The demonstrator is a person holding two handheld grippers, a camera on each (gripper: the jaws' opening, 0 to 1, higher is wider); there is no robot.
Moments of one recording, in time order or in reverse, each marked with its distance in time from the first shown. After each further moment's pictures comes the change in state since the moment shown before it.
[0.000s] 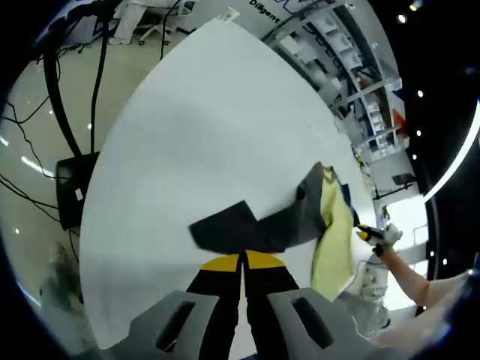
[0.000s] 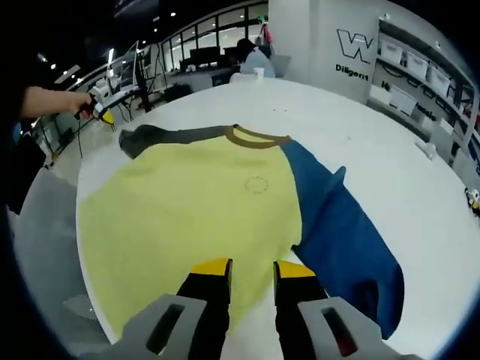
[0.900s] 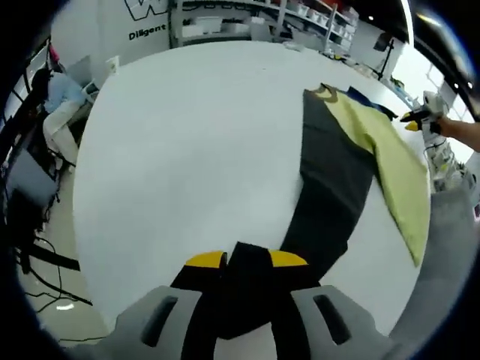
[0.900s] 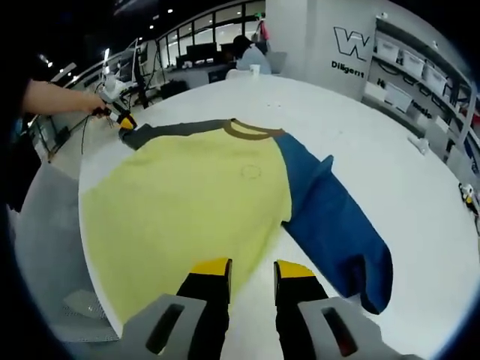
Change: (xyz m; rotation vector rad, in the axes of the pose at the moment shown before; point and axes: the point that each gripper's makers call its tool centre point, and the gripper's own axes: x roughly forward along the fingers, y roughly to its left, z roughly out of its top) left arm 0.080 -0.014 0.044 0.781 0.027 0.241; right arm -0.022 -0.005 -0.024 0.003 0.027 -0.023
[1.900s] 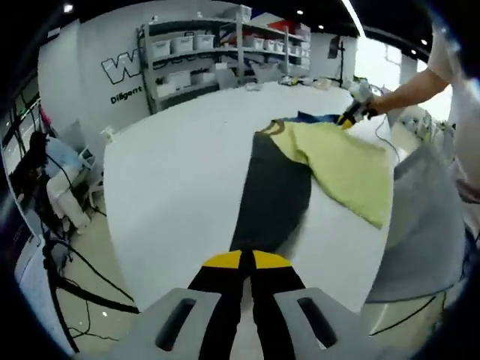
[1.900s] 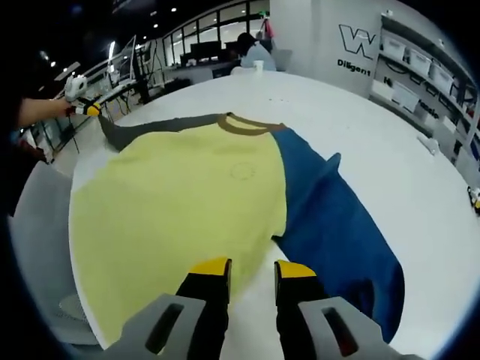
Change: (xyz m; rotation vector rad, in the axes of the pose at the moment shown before) left arm -0.120 -0.048 -0.019 0.282 -0.269 -0.067; right arm 0.045 -0.024 0.008 -0.014 0.022 0.029
